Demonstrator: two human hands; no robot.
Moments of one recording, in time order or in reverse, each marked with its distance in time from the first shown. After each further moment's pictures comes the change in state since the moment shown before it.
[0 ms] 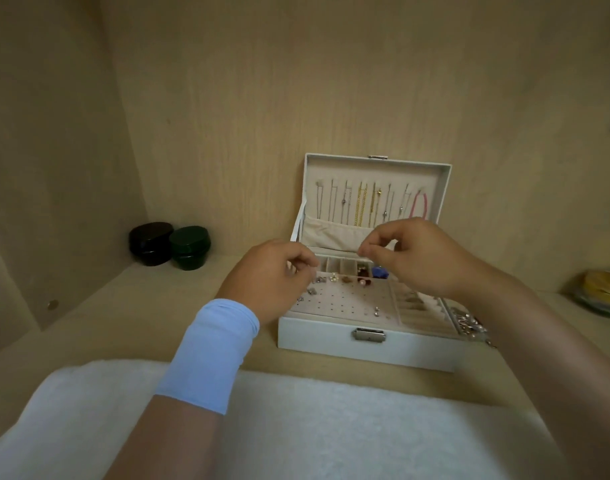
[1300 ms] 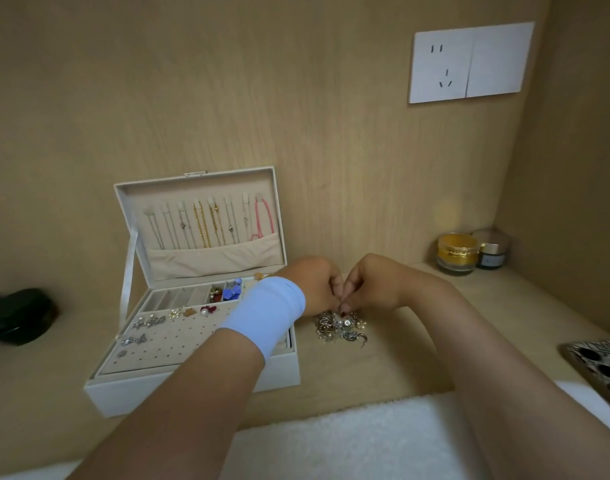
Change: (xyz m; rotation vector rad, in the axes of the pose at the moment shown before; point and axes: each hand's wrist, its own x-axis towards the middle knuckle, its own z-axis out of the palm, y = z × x) left_hand 0.097 0.146 0.206 0.400 -0.611 0.194; right_hand -0.052 0.189 -0.067 0.012 -0.199 0.303
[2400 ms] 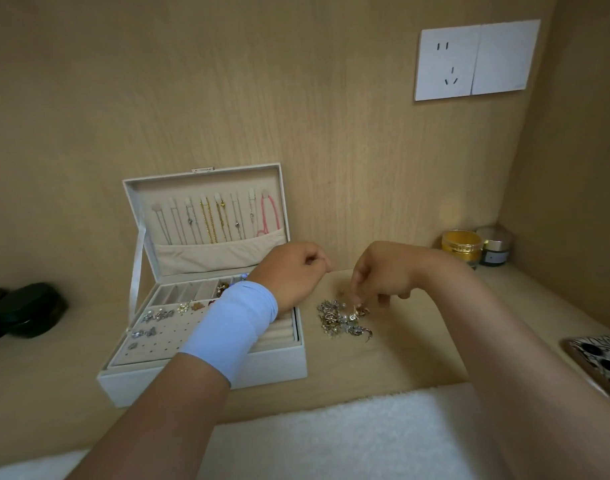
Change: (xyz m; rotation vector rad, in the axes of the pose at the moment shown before) left_hand -0.038 -0.013 -0.016 -0.349 0.291 -0.042; right_hand -0.016 -0.029 -0.026 -0.064 -0.168 0.160
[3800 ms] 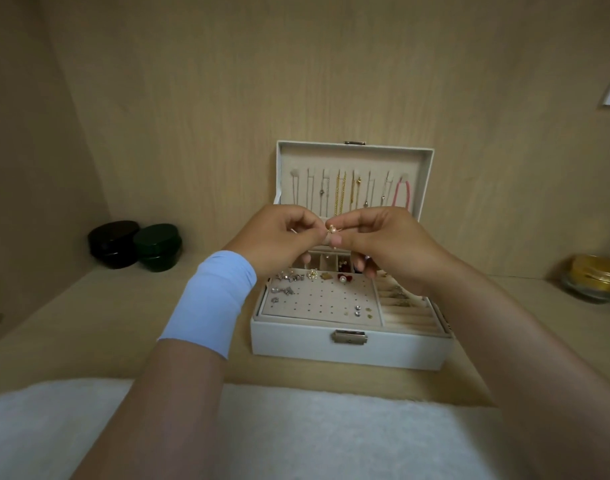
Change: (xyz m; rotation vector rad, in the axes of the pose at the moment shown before) left_hand -0.081 -0.118 -0.128 -0.393 0.199 -0.101; right_hand 0.032 -0.173 0.083 0.758 0.223 -0.415
